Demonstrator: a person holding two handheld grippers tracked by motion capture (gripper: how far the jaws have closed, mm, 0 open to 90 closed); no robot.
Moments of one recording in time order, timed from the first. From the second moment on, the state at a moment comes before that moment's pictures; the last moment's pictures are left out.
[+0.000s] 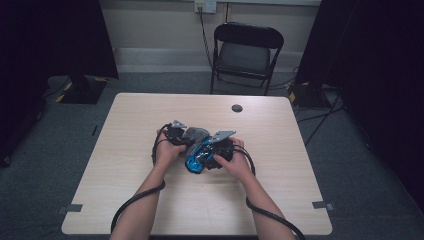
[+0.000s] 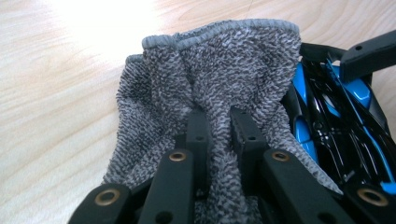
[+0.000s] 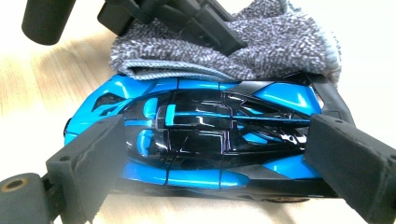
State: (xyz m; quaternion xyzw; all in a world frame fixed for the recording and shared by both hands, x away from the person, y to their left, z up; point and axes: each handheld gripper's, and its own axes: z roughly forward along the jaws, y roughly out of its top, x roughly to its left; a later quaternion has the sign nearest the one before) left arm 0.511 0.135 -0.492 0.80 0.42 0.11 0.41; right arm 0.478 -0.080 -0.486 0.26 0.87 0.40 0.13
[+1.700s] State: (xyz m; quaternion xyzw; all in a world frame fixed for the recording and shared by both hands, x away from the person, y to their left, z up) left arm 0.456 0.178 -0.490 0.81 0.41 0.10 0.41; right arm 0.476 -0.077 -0.486 0.25 0.87 0.40 0.13
